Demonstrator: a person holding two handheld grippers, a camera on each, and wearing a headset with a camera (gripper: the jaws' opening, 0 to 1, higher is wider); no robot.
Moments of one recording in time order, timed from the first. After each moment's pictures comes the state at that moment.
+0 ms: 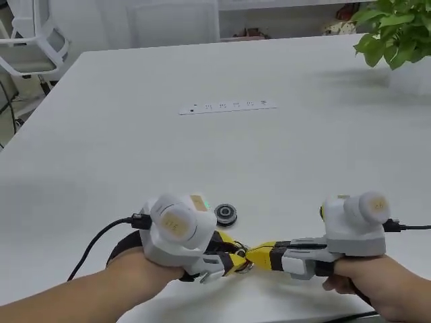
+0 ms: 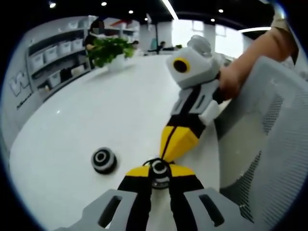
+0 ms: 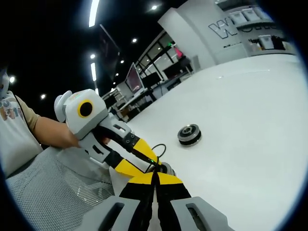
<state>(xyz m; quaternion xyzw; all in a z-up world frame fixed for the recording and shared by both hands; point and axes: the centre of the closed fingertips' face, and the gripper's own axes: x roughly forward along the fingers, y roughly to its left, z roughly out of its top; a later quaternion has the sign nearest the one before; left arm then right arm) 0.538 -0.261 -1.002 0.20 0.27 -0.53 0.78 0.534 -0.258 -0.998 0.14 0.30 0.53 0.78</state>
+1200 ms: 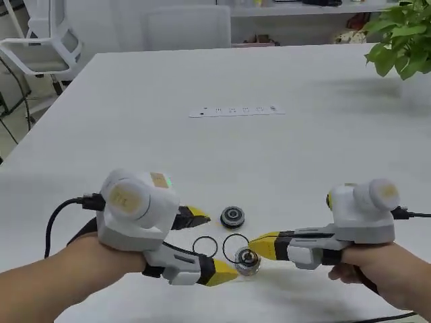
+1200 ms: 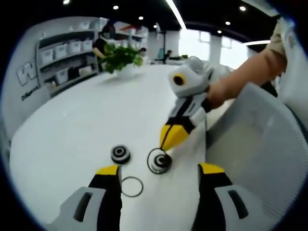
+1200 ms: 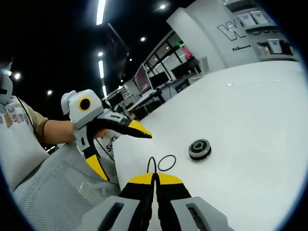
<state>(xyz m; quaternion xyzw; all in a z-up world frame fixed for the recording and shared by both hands) 0.527 -0.214 -0.947 0.14 0.27 -0.51 0.80 0.539 -0.248 -0.967 0.12 0.29 0.56 0.76</state>
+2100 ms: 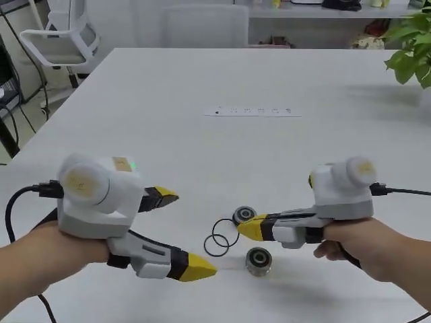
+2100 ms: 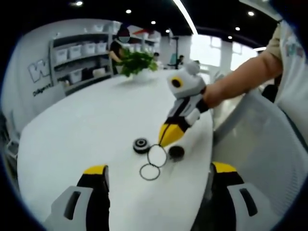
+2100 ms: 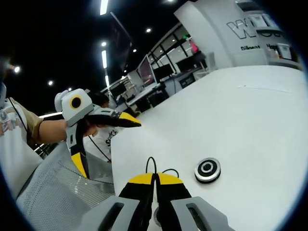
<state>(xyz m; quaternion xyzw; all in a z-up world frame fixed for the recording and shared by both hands) 0.531 -0.161 -0.928 0.13 0.25 -0.47 0.83 0.560 -0.207 -0.963 0.08 0.31 0.58 0.75</state>
